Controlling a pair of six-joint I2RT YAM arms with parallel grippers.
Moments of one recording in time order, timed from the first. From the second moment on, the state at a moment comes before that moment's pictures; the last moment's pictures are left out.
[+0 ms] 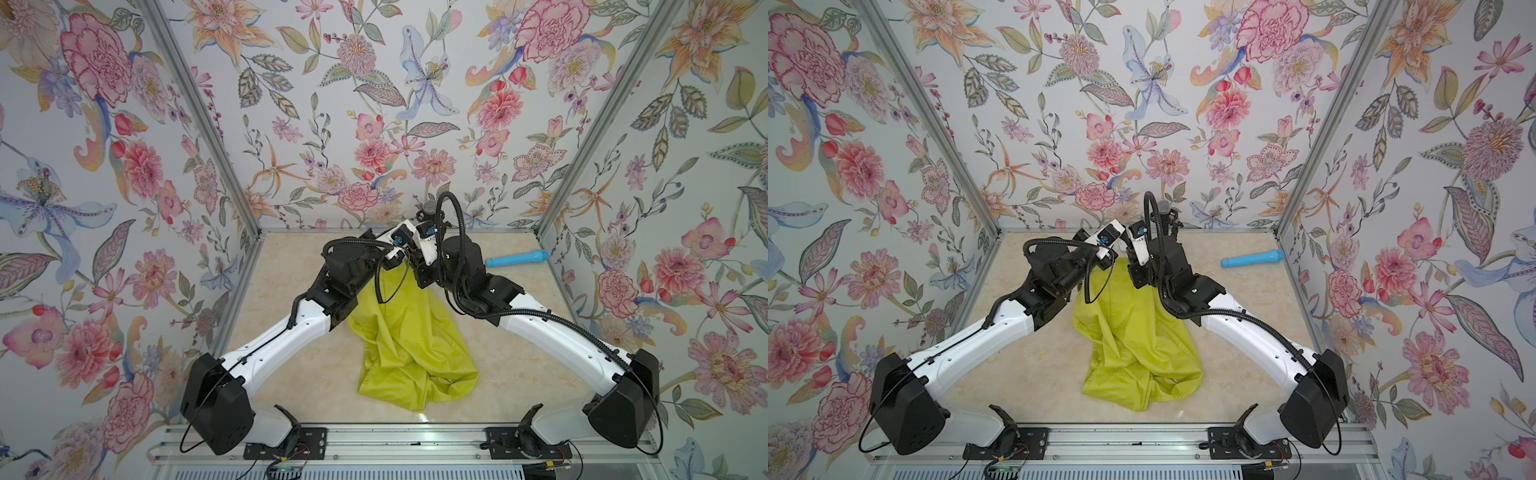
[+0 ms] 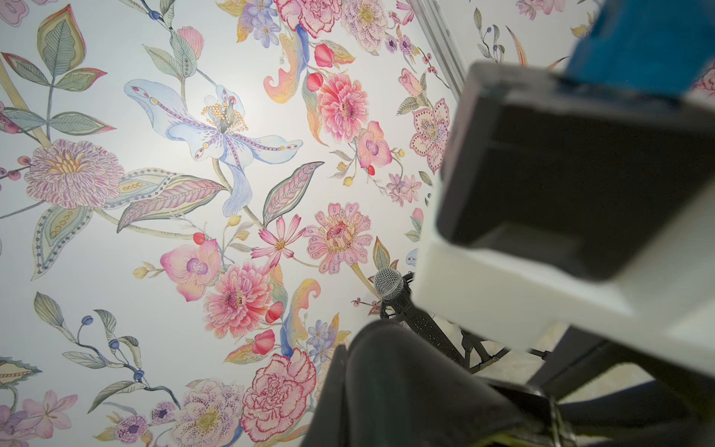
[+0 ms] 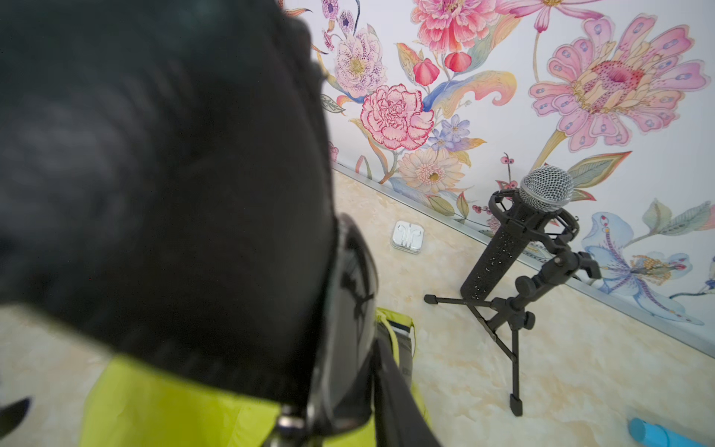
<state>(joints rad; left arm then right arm) -0.67 1.43 1.20 0.31 -0.02 0.60 0.77 1.44 1.35 -0.27 0.12 0.02</state>
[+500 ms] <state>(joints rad) -0.67 1.46 1.26 0.21 -0.03 0.56 0.72 1.45 1.60 -0.49 0.00 0.02</state>
